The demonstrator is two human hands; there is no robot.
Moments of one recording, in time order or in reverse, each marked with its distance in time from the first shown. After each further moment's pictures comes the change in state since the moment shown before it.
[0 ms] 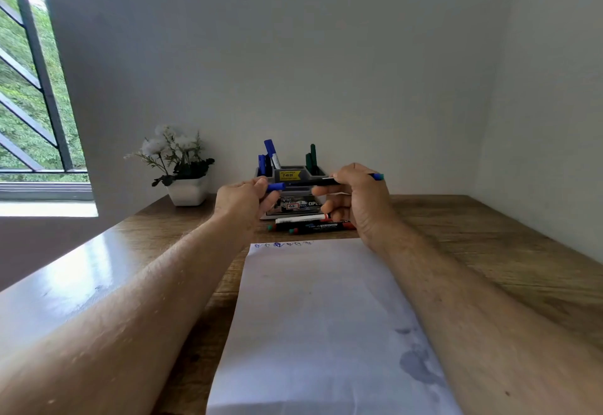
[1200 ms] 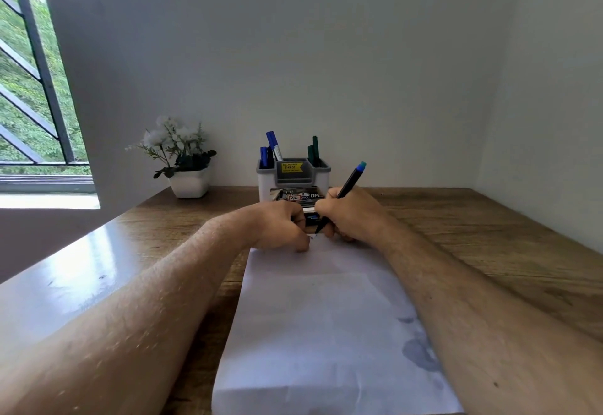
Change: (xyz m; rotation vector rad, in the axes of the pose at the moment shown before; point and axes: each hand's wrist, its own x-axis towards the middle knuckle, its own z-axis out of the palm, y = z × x) left_hand -0.015 -0.006 0.003 1.489 -0.664 0.147; right_hand -0.002 0.014 0.002 -0.802 -0.162 0.126
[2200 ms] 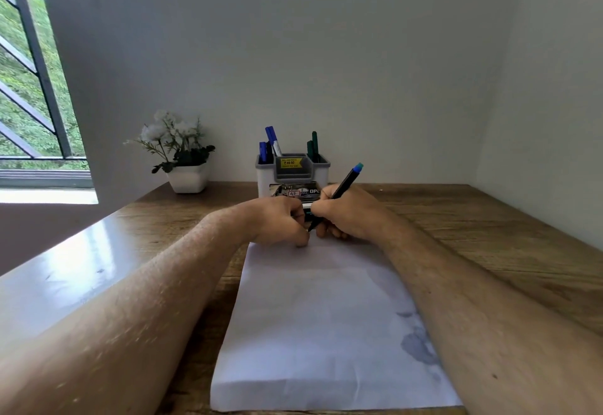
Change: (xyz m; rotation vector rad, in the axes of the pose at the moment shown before) left_hand -0.005 0.005 0.000 0.015 0.007 0.006; right_hand -0.001 0.004 0.000 -0.012 -0.091 -0.064
